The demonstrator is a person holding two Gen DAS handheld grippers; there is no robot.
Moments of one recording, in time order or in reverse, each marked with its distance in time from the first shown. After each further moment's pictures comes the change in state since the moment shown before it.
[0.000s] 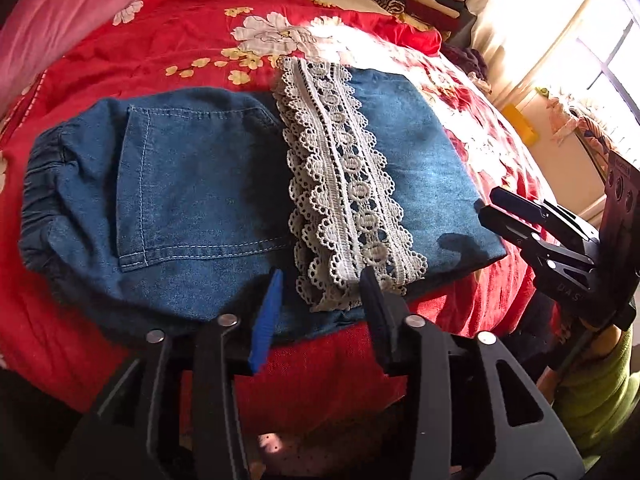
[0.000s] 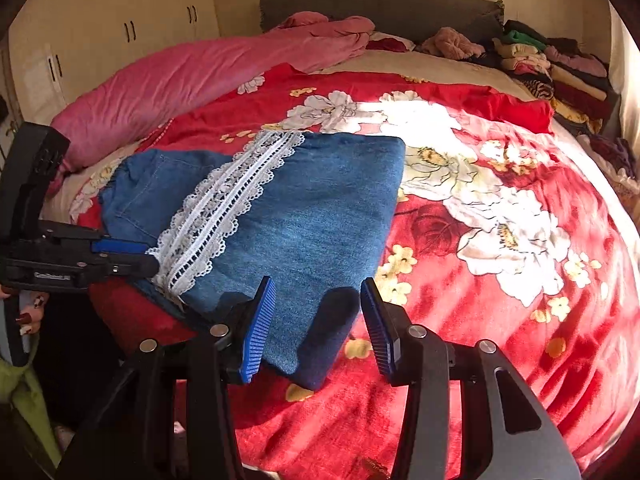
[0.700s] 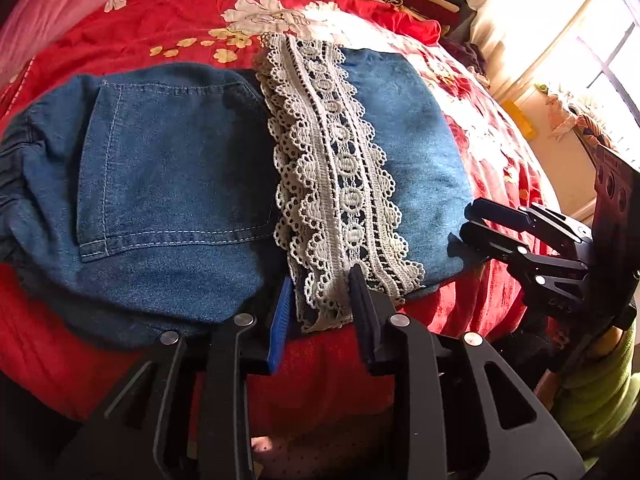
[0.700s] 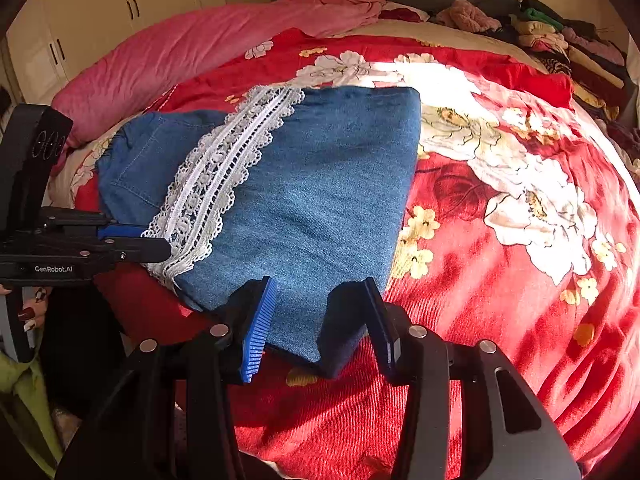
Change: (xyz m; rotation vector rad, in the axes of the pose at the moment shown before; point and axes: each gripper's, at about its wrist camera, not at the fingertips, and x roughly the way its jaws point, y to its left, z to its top) left arm 0.019 -0.005 -0.005 -0.007 0.024 -0.020; right arm 0.018 0.001 -0.008 -0.011 0.095 0.076
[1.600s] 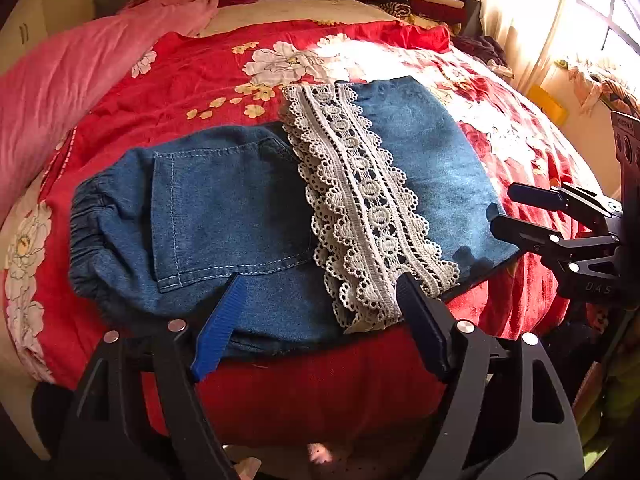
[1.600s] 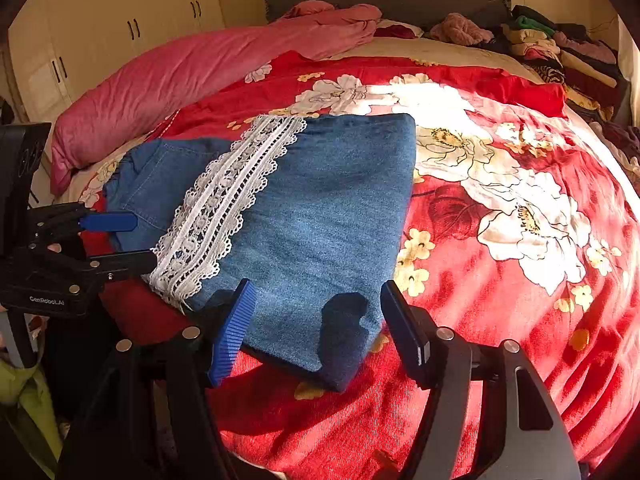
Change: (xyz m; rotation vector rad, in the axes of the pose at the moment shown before) left arm -0.027 -0.017 -0.002 0.128 -0.102 0.228; right arm -0.004 -0.007 0.001 0.046 -0.048 -0.004
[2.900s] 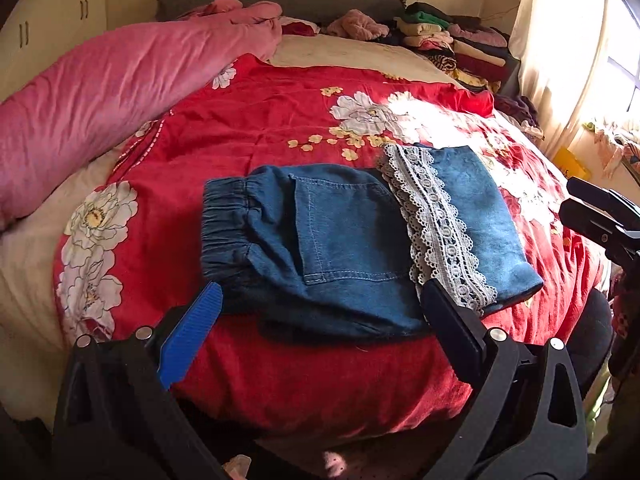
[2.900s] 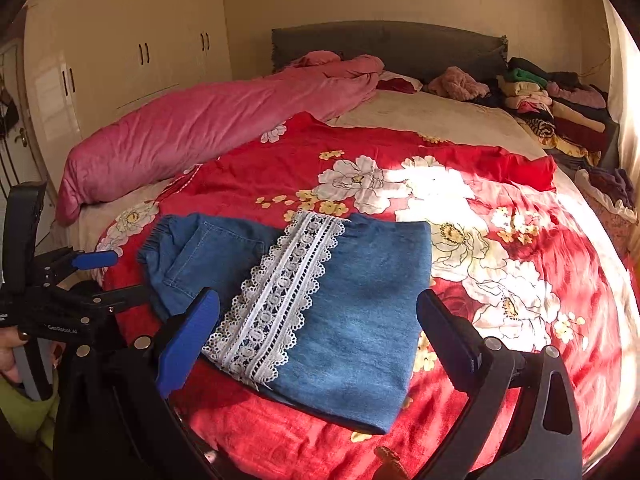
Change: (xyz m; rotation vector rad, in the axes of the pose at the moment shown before) left arm -0.057 0.070 -0.016 -0.169 -0.141 0.075; right arm -0.047 0.065 0.055 -0.064 -0.147 -0.038
